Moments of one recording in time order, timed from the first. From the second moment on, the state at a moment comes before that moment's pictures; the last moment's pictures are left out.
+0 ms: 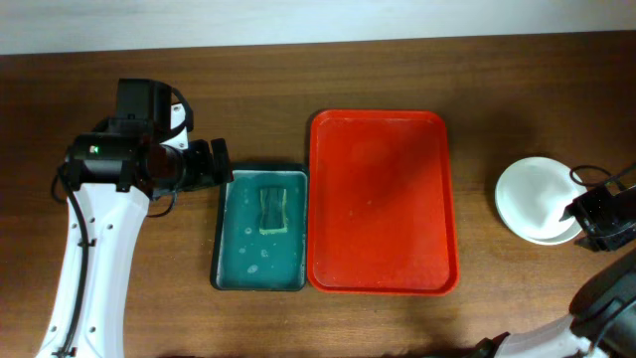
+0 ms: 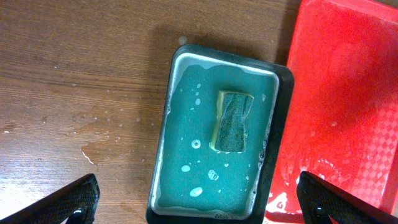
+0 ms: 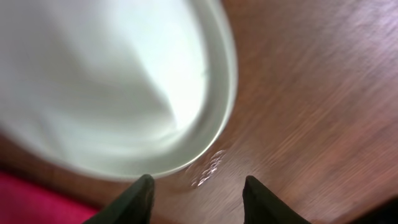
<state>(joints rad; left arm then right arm) -0.07 1.48 1.54 -1.25 0.10 -0.25 -0.76 1.77 1.35 -1.17 -0.17 0.35</state>
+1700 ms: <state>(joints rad) -0.07 1.48 1.54 -1.25 0.10 -0.25 -0.10 1.49 0.74 -0.77 0.02 0.16</state>
